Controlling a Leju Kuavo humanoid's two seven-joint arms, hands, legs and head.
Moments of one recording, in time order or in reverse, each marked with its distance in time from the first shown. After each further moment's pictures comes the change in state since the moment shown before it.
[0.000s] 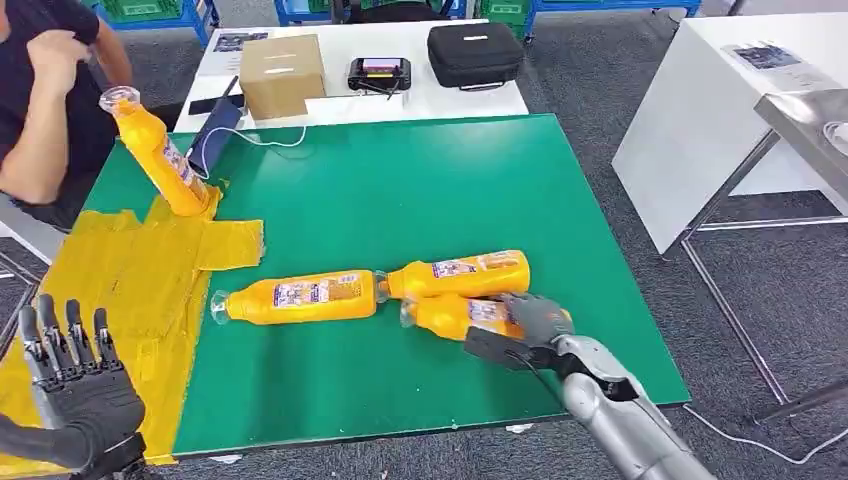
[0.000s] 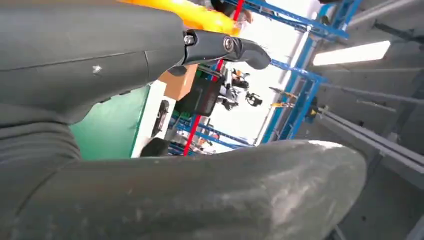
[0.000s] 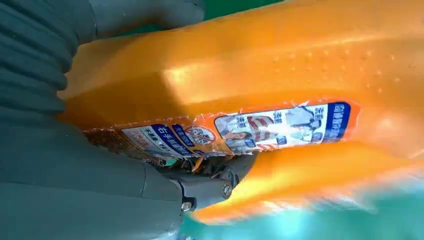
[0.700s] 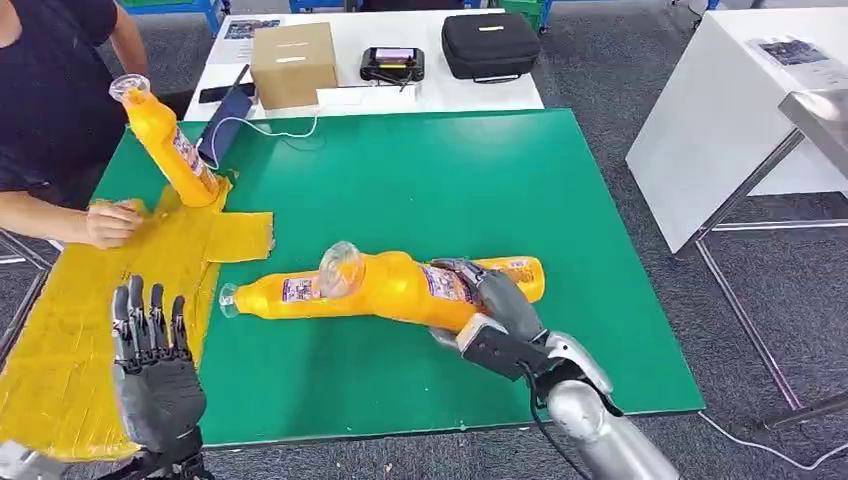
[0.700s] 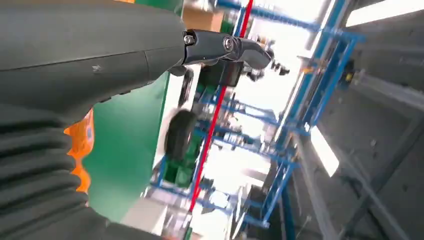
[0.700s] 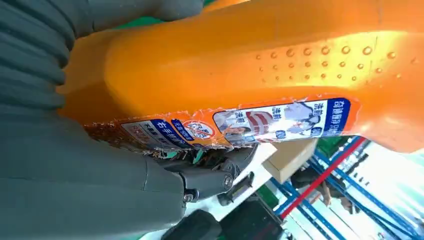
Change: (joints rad) left arm 0.006 0.005 -0.262 0.013 -0.129 0.102 0.011; right arm 0.084 0.011 -0.021 -0.430 -0.333 -0.083 -0.185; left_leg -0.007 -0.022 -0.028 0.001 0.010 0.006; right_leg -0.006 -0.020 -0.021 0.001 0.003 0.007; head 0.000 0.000
